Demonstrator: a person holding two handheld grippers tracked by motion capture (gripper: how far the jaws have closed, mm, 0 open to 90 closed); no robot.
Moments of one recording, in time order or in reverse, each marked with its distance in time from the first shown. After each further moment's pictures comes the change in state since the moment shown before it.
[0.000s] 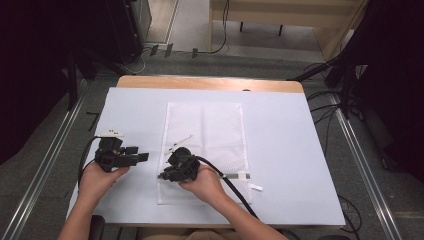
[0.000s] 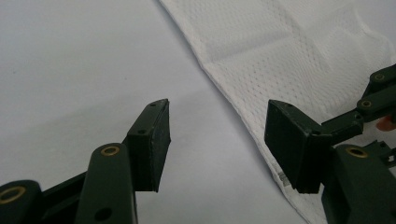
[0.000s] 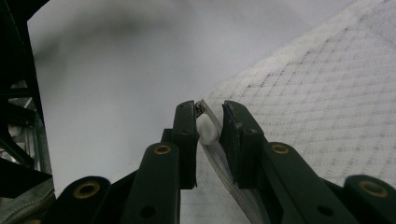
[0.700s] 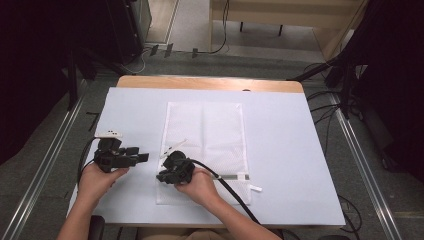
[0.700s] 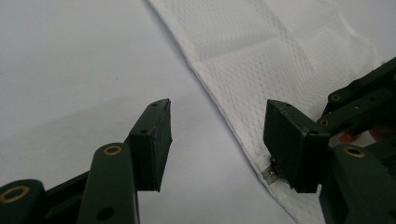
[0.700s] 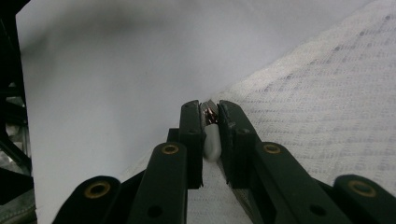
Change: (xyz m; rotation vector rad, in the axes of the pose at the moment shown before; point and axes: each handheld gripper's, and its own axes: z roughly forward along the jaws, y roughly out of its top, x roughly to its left) left arm 0.001 -0.002 -0.003 -0.003 -0.034 0.005; right arm 0.002 -0.003 0.022 -0.002 0.006 -0.011
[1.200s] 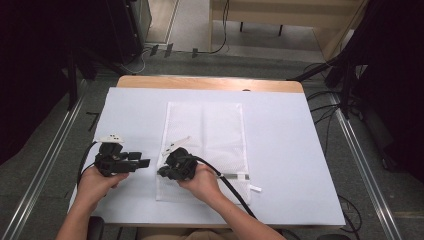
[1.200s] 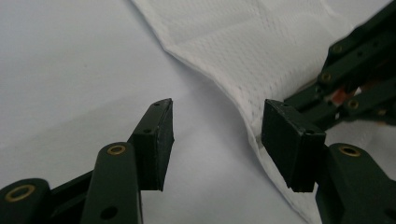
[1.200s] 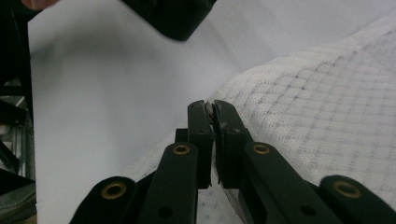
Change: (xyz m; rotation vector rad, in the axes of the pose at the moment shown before) left arm -0.006 -0.010 0.003 0.030 -0.075 0.058; right arm -0.003 0.005 -0.015 -0.051 -0.007 -0.065
